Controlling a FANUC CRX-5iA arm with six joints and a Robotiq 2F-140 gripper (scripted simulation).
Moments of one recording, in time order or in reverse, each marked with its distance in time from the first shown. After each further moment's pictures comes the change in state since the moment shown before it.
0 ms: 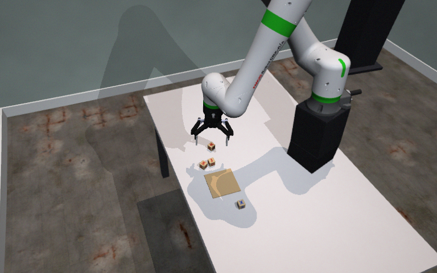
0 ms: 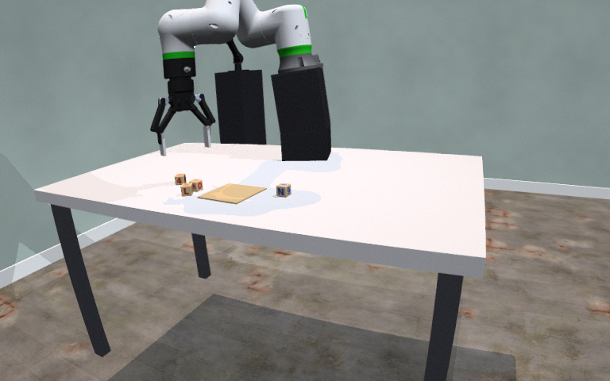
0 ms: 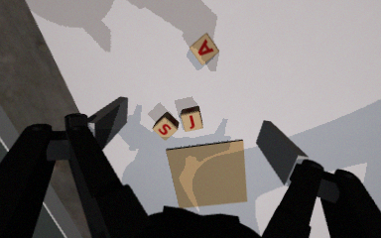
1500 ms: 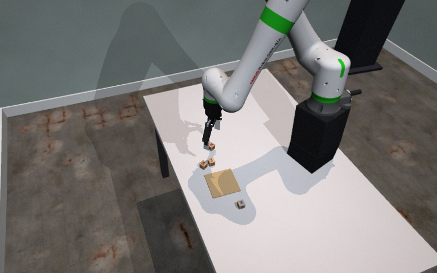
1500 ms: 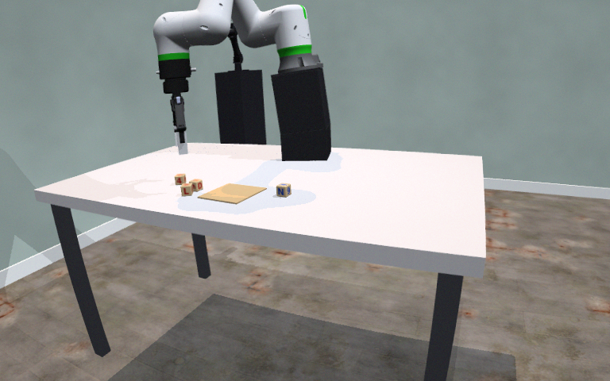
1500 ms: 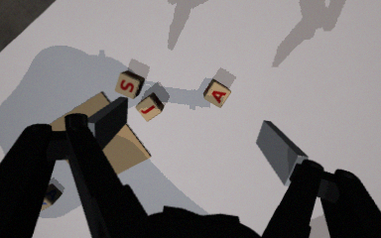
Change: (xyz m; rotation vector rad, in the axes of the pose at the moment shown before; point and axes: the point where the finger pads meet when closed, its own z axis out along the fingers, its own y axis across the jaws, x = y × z) arm 0.035 0.001 0.001 -0.001 -0.001 -1.205
